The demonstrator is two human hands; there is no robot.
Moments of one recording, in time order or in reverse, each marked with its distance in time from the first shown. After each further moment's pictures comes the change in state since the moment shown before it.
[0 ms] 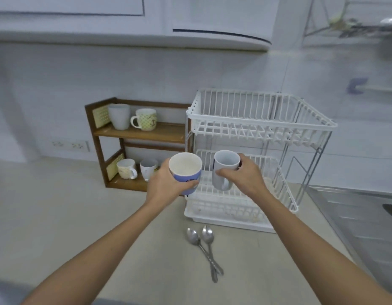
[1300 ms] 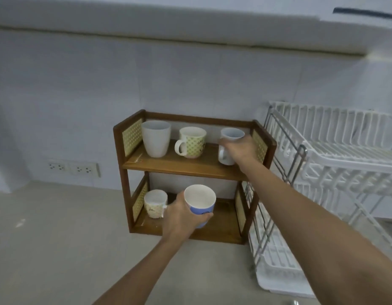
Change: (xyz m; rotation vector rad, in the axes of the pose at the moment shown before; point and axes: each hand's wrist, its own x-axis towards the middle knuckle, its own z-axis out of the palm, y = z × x) left_hand 0.167 -0.206 -0.011 0.036 -0.111 -0.032; right_hand 0.254 -0.089 0.250 -0.042 0.291 0.293
